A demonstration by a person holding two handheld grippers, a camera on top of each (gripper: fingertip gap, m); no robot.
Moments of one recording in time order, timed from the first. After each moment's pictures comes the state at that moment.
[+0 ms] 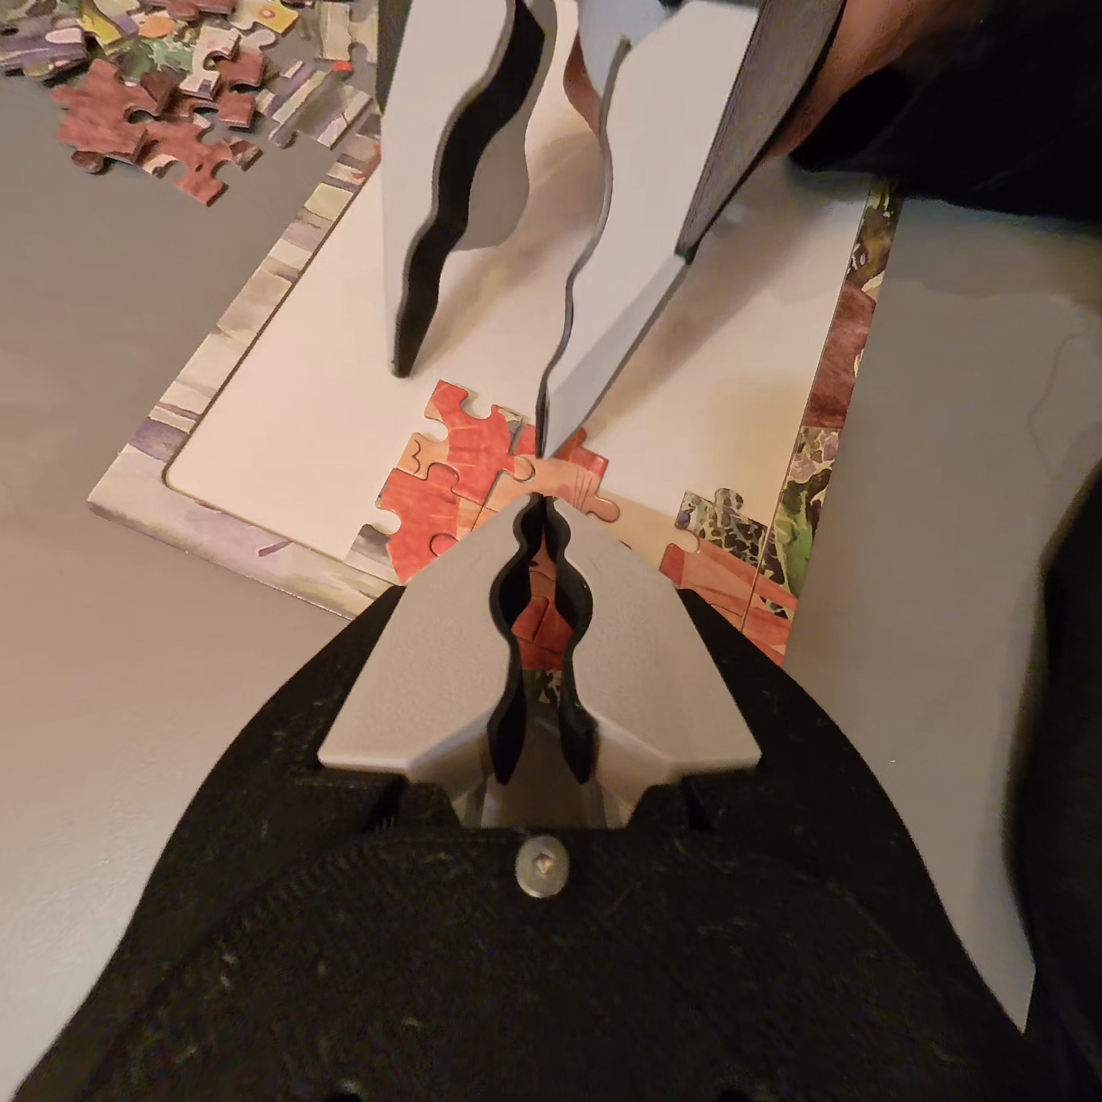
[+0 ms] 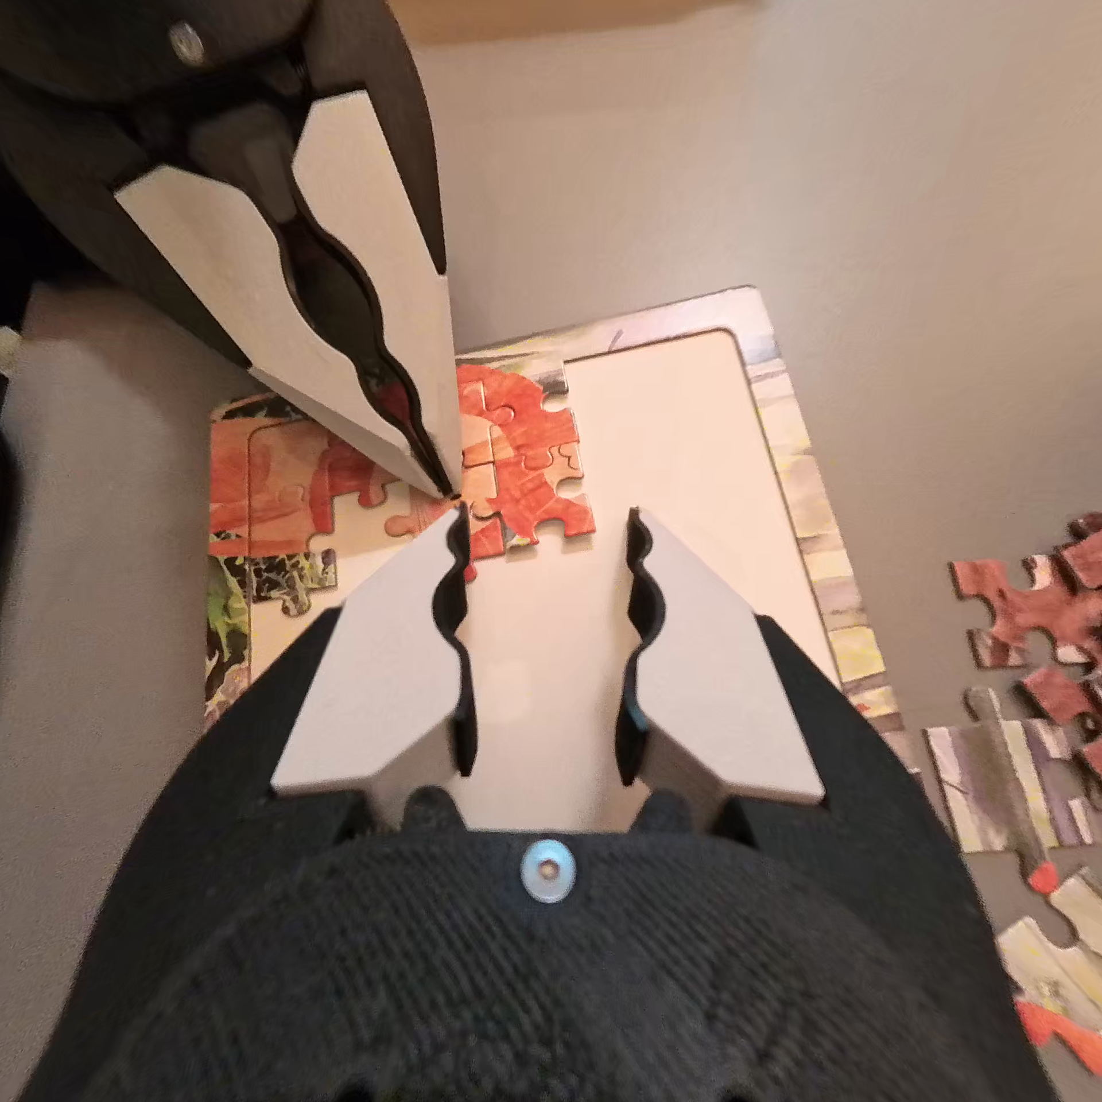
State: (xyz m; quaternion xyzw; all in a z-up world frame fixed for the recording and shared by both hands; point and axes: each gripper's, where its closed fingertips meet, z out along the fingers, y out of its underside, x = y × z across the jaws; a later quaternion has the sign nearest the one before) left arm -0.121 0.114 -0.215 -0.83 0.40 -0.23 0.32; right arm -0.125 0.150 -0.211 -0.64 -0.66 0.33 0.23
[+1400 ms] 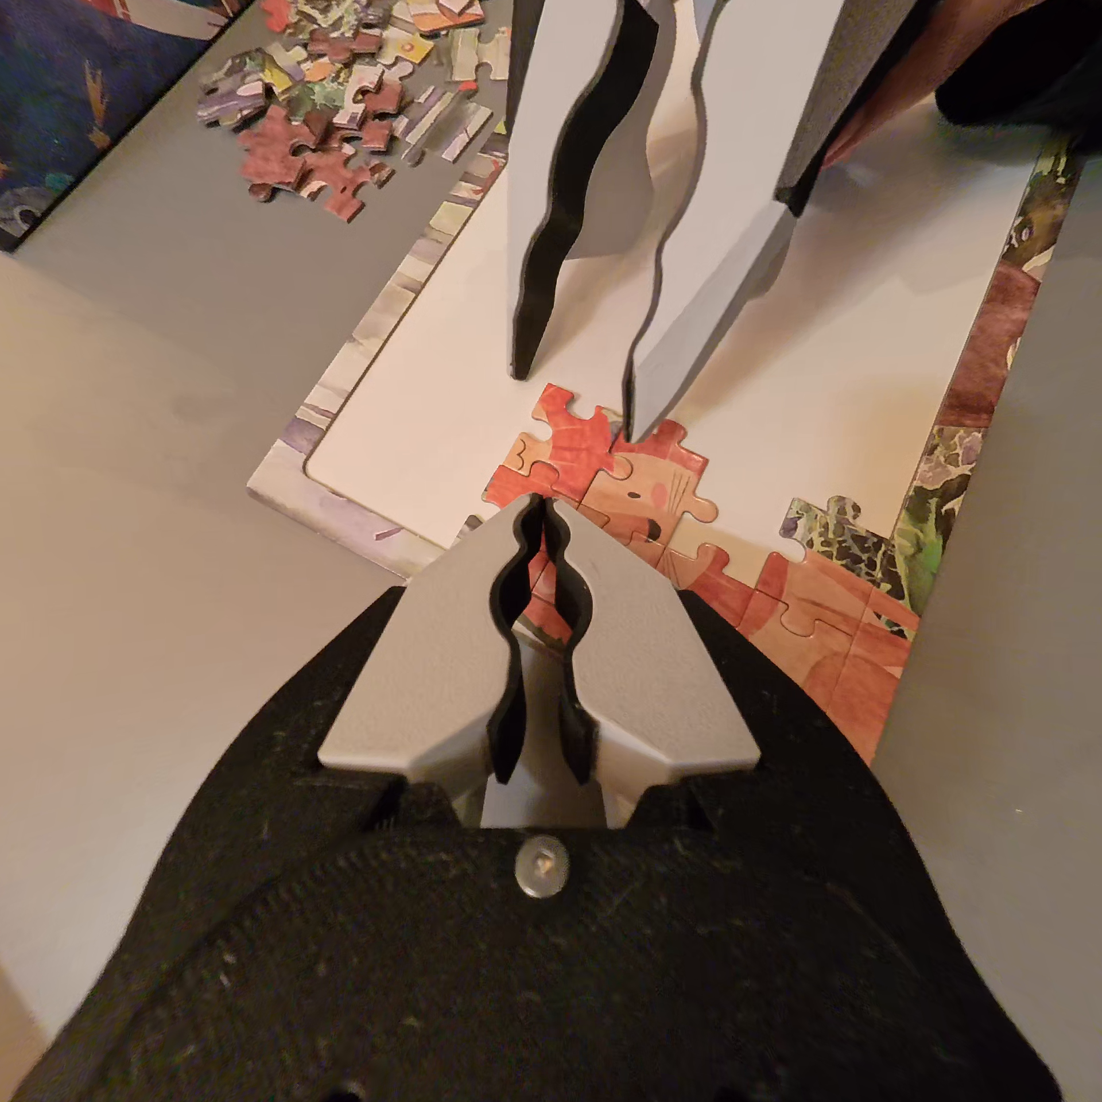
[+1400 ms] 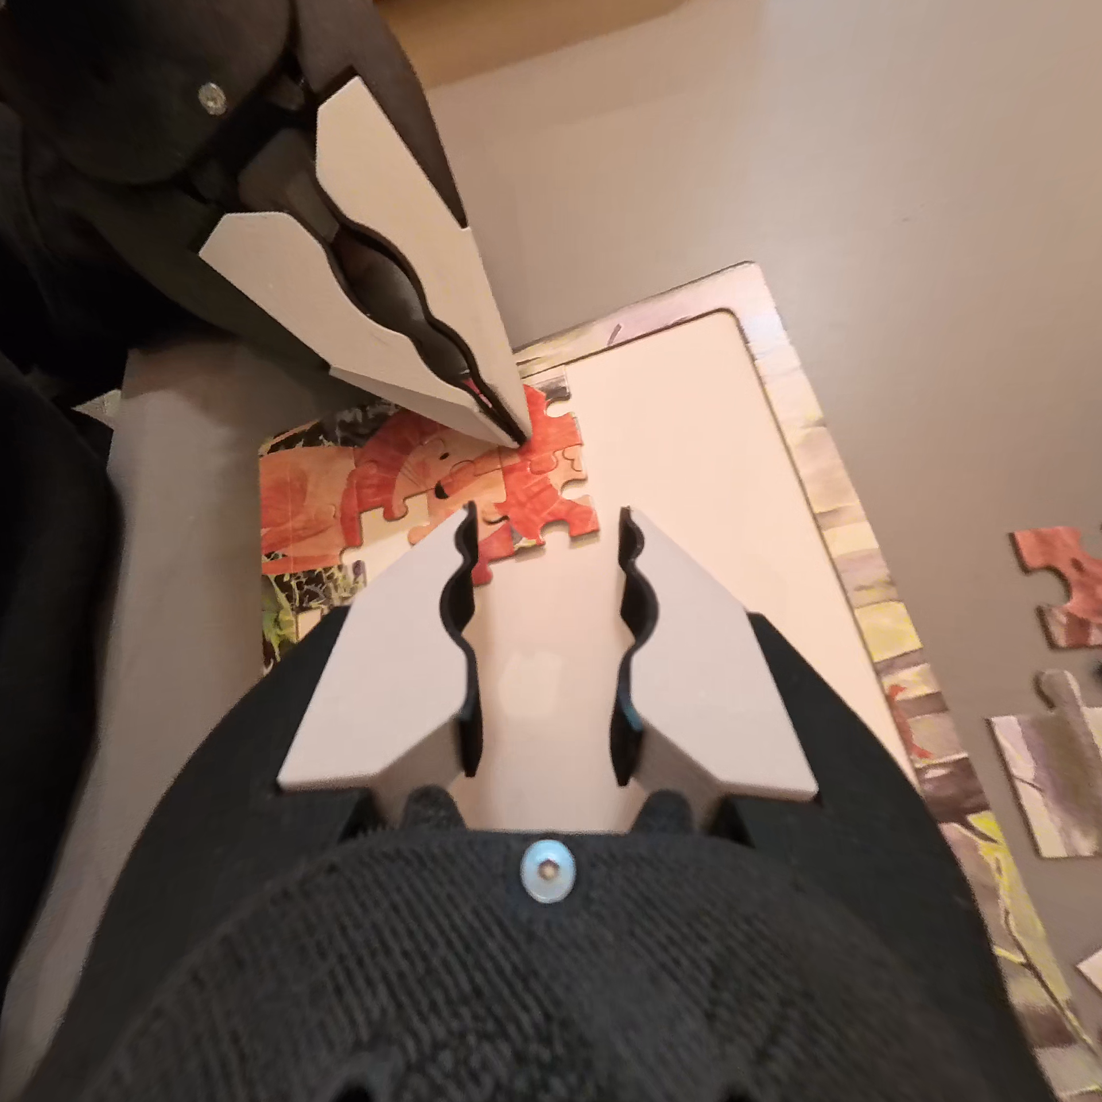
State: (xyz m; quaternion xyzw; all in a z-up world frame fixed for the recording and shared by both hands) left arm -0.142 0.134 -0.214 -0.84 0.38 -0.14 0.37; right arm -0.124 0.145 -0.207 -0.66 -0.62 0.38 0.19
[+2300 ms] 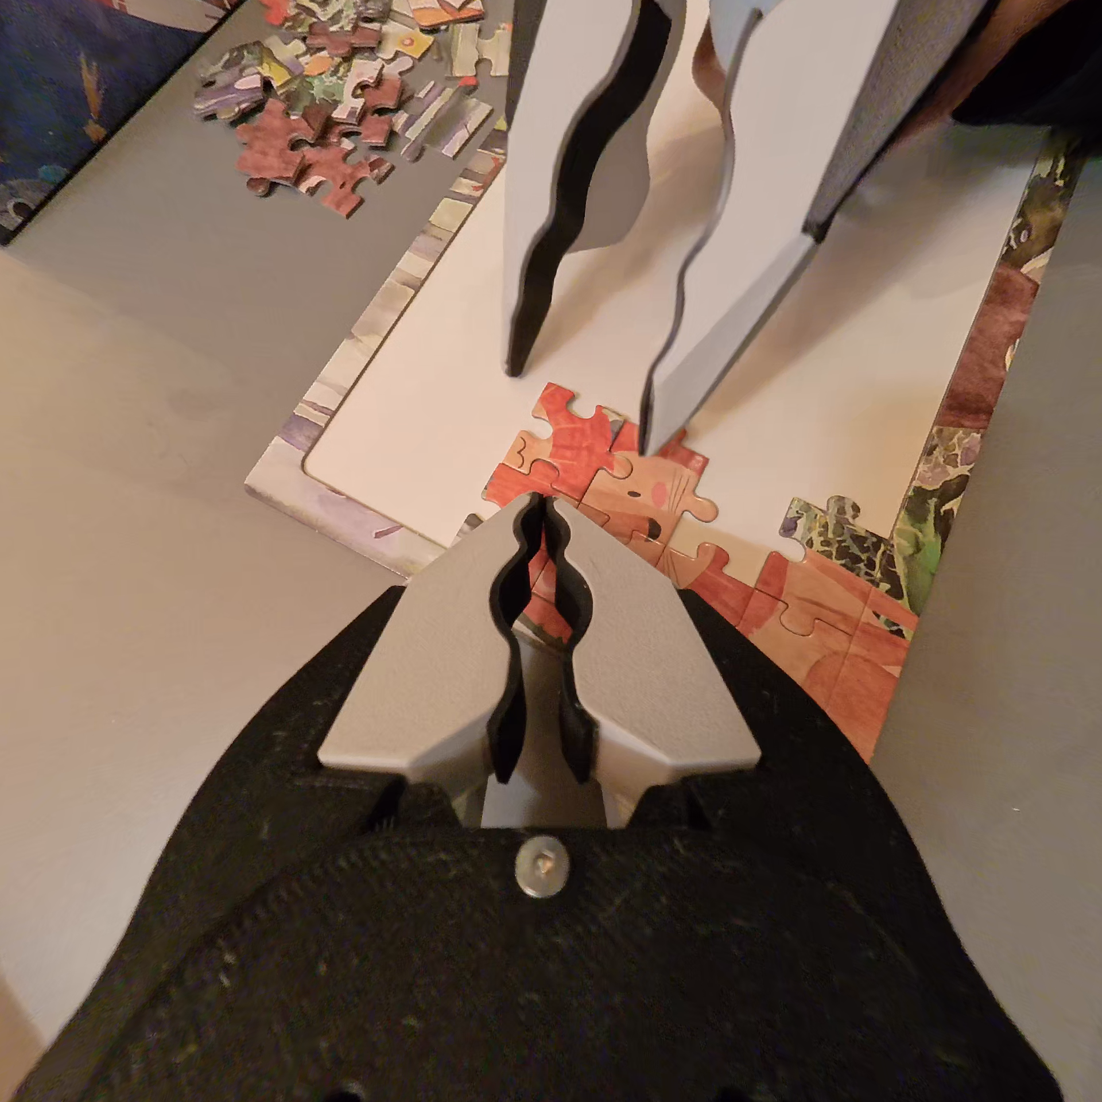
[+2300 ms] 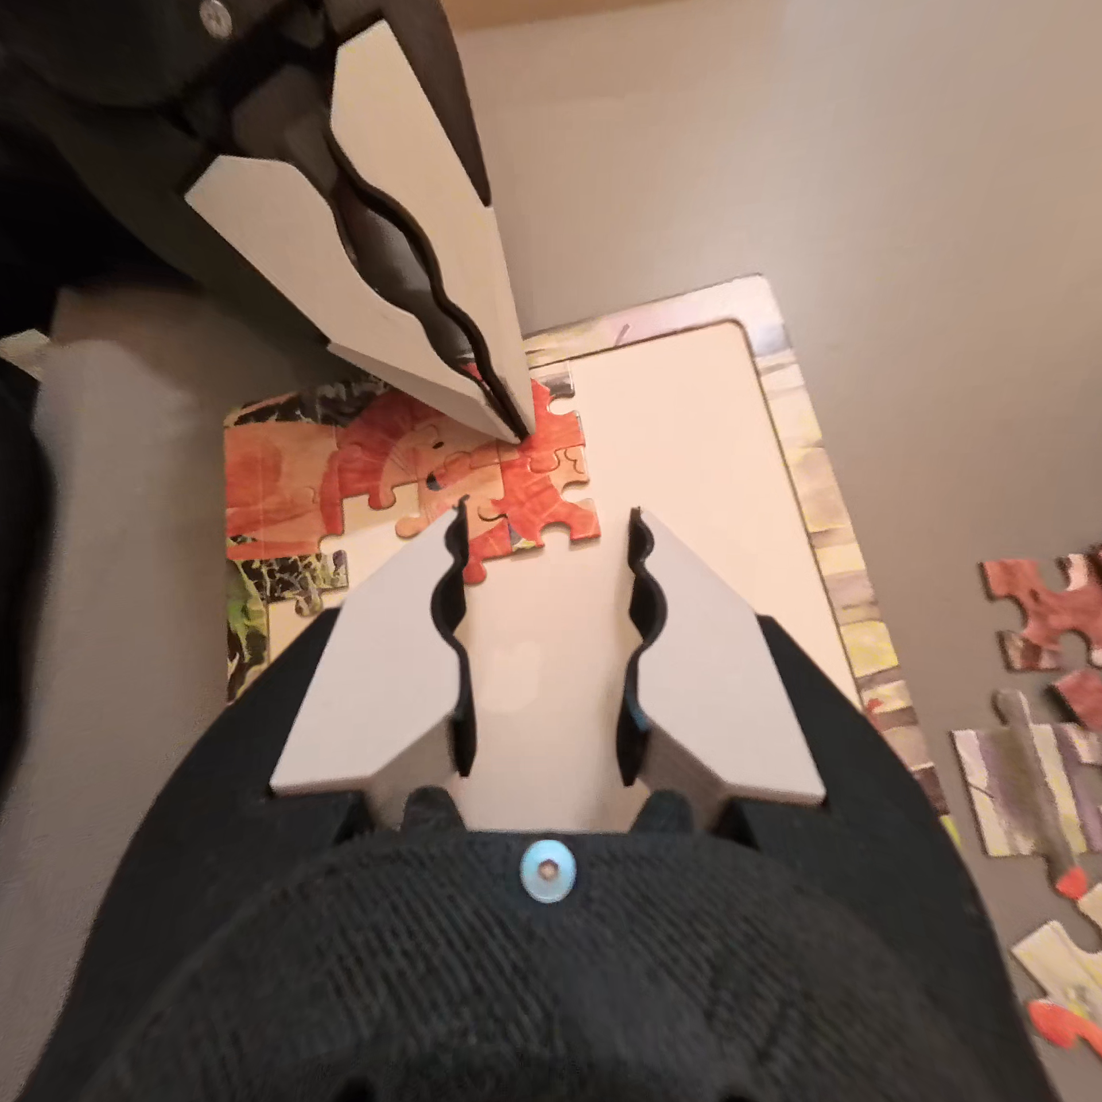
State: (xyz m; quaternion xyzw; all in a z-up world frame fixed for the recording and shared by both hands) left arm -0.142 0.134 -0.215 -0.84 0.38 -0.14 0.37; right arm -0.125 0.144 -0.210 -0.64 -0.65 0.33 0.21
